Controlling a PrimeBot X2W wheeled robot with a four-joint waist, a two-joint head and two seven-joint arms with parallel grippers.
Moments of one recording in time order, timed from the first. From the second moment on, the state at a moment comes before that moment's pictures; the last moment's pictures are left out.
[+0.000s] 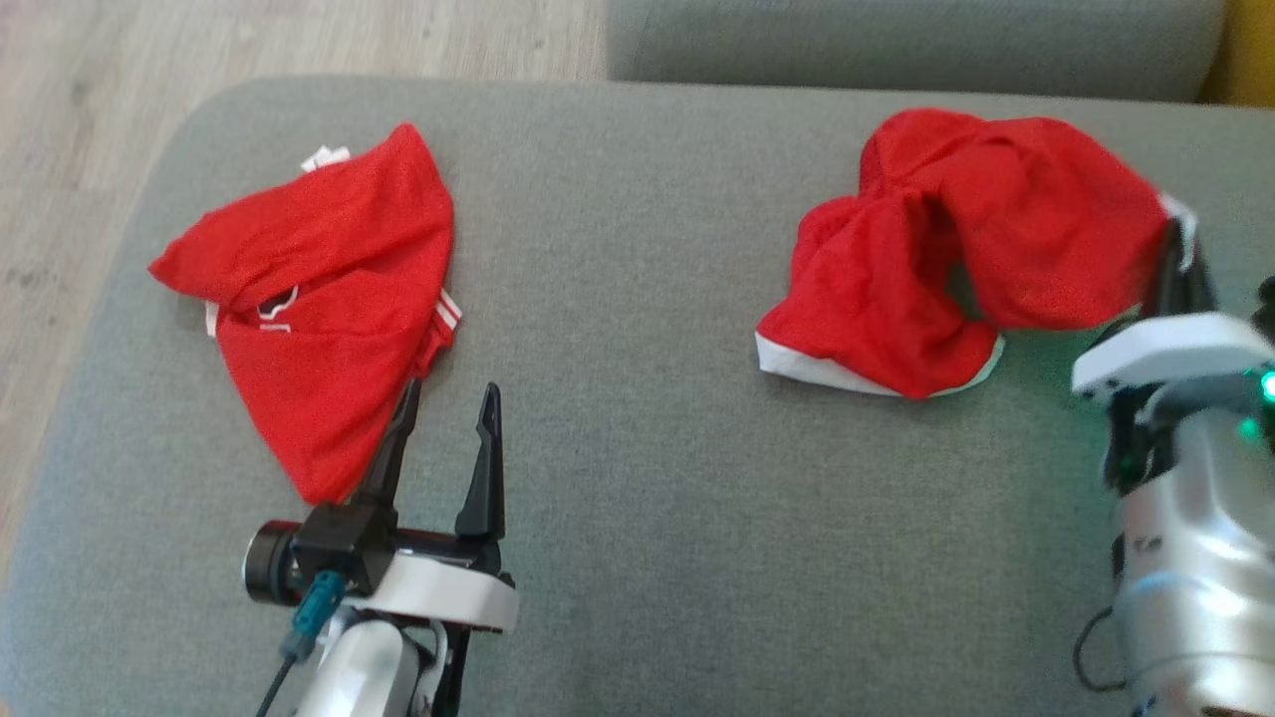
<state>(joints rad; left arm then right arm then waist) -0.17 0.07 -0.32 0.29 -0.26 0.02 -0.25 -0.60 -0.05 -0.38 0.85 0.05 0.12 -0.26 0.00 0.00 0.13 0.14</state>
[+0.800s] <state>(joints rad) -0.08 0.05 -0.28 0.28 -0.26 0.01 -0.25 -1.27 -0.25 -0.14 0.88 -0.37 0.12 -0.25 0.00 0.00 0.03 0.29</state>
